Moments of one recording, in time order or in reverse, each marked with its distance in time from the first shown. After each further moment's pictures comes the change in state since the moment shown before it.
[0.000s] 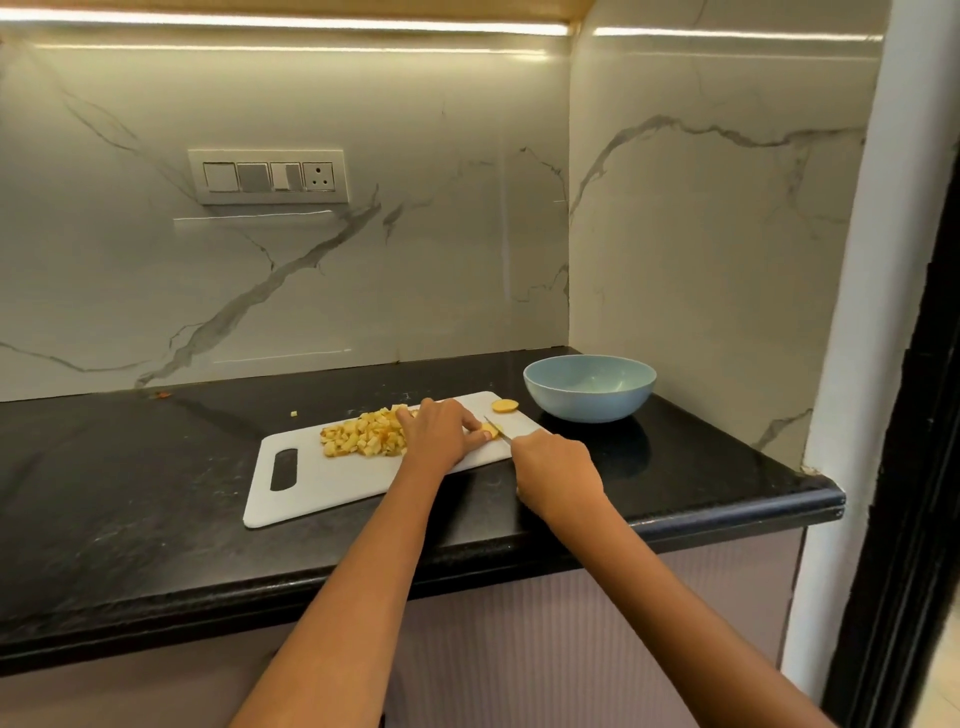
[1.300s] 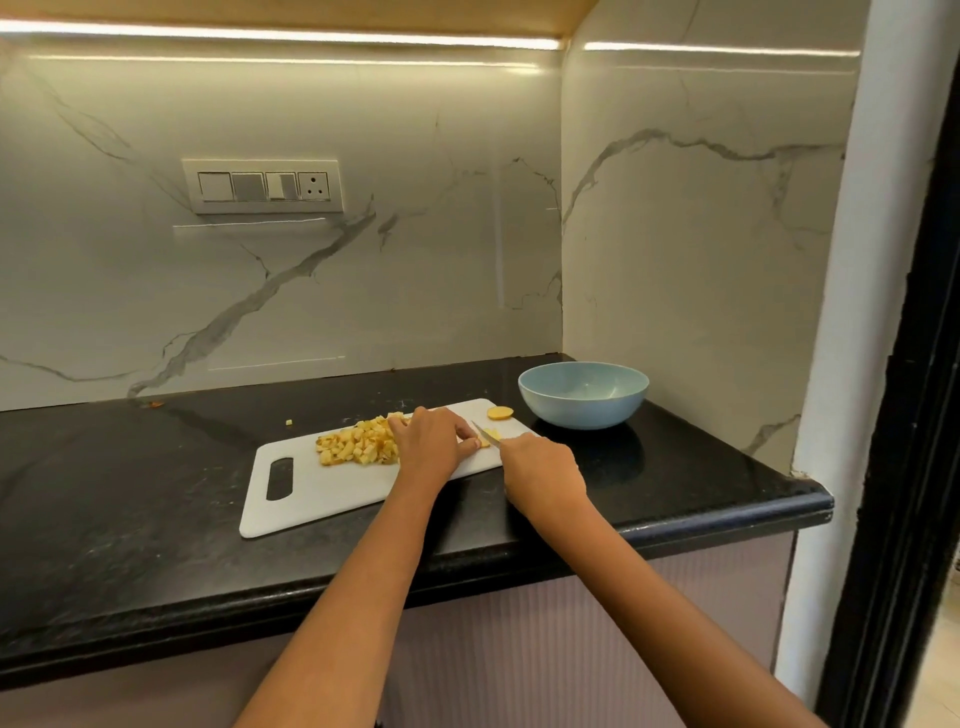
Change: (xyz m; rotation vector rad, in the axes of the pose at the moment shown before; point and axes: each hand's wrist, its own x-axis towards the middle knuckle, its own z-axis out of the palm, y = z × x) left_hand -0.007 0.001 -0.001 0.006 0.091 -0.033; right_hand 0.005 -0.006 0.001 0.071 0.011 0.042
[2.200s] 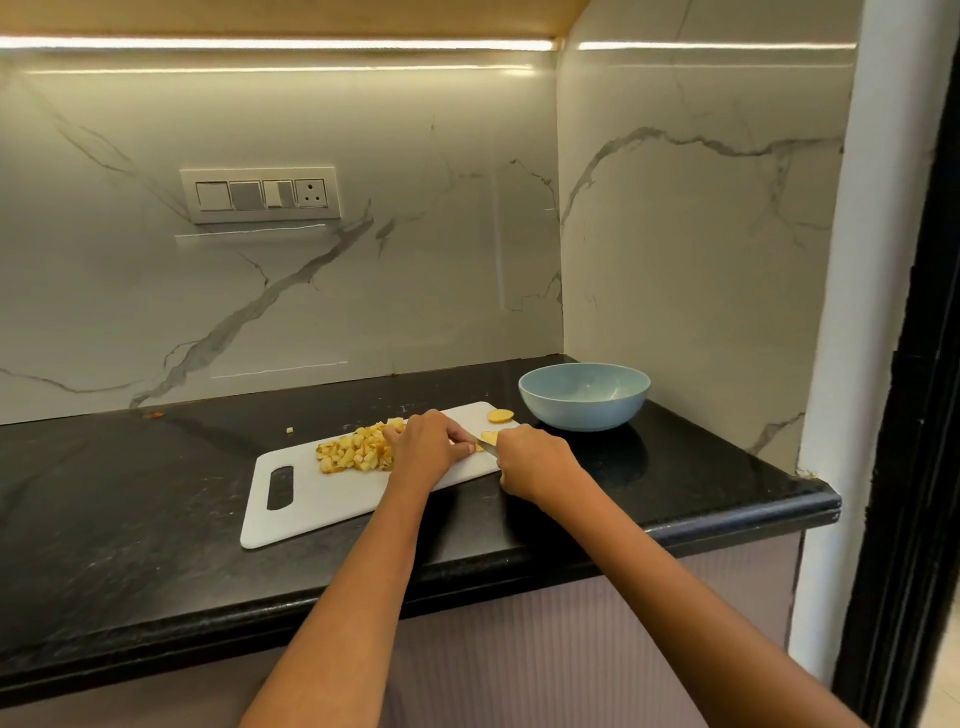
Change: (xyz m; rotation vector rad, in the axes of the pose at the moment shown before) left_hand 0.006 -0.008 -0.001 -0.173 -0.041 -0.046; right_hand 0.017 0.002 -0.012 0.105 -0.131 -0.018
